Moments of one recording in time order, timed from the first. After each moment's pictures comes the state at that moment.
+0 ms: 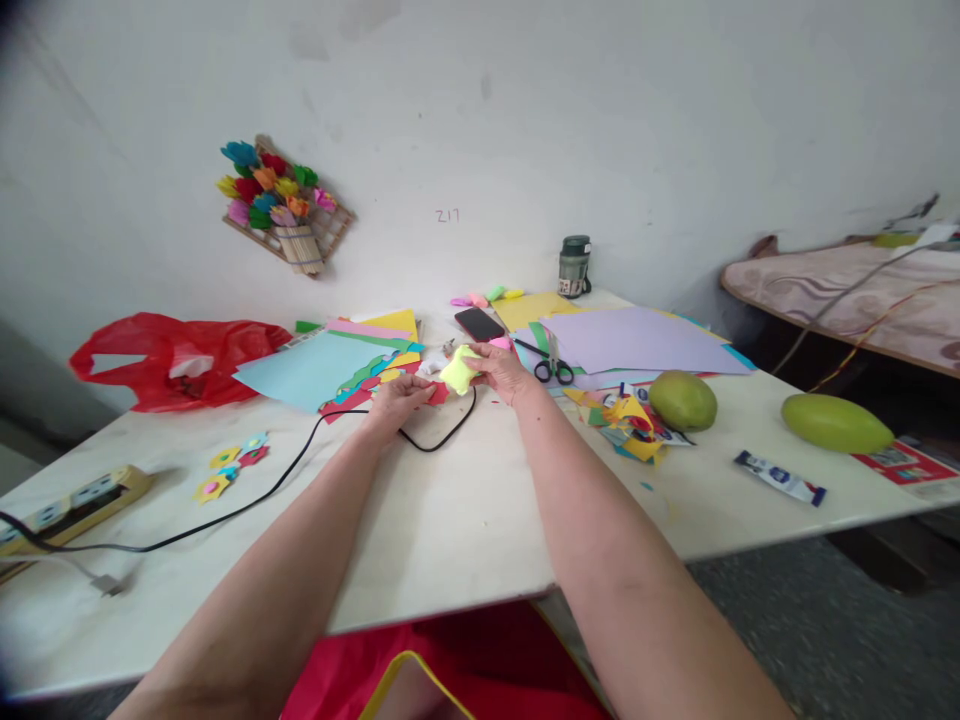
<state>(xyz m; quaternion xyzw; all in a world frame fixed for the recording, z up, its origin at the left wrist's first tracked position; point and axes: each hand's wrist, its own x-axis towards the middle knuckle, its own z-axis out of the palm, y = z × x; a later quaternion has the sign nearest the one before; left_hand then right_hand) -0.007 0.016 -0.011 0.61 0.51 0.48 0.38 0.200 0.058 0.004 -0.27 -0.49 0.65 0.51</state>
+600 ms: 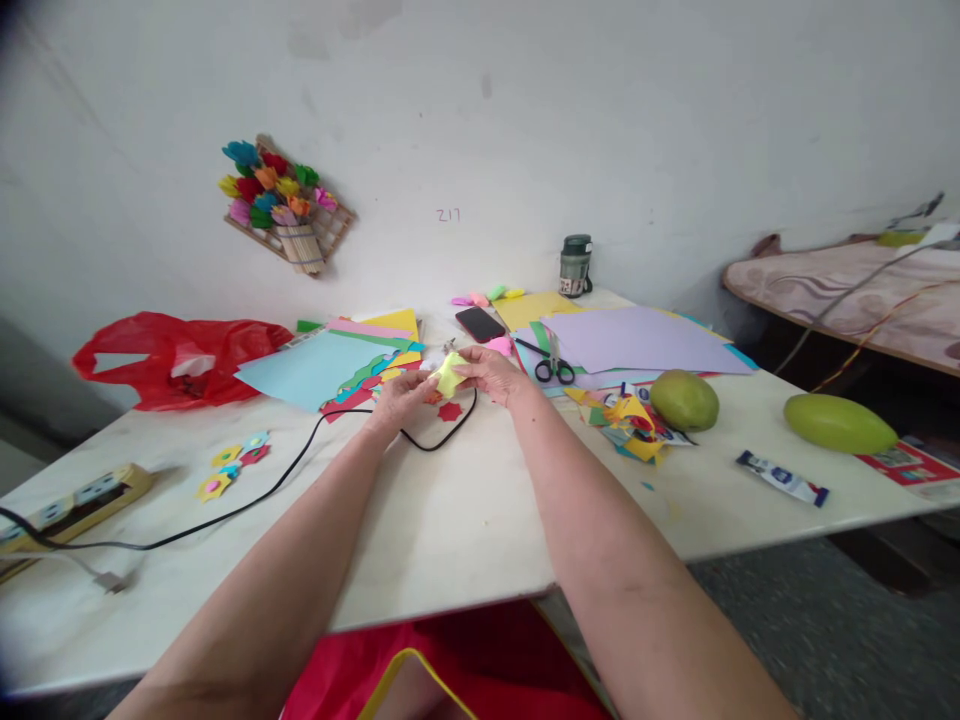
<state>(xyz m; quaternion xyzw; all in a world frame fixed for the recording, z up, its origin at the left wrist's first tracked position) 0.001 0.010 0.000 0.66 0.47 0.50 0.31 0.188 0.051 0.007 -0.26 -0.52 0.66 0.49</state>
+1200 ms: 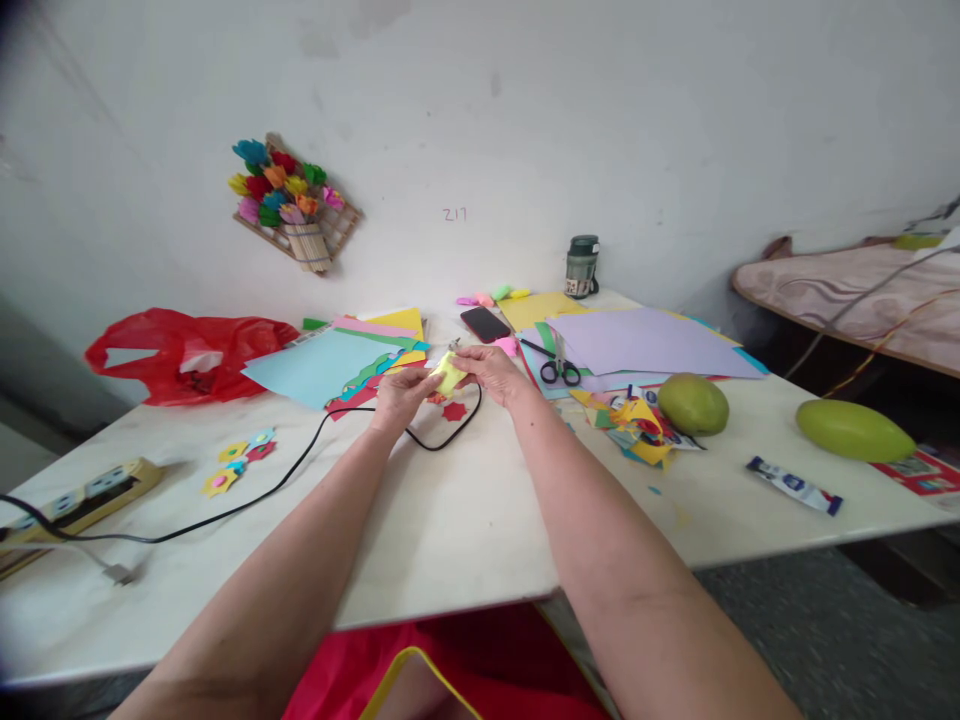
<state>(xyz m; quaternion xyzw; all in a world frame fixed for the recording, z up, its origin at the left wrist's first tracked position) 0.006 0.012 0.000 0.60 0.46 0.57 0.34 0.175 0.047 0.013 -0.27 -0.54 0.61 0.52</state>
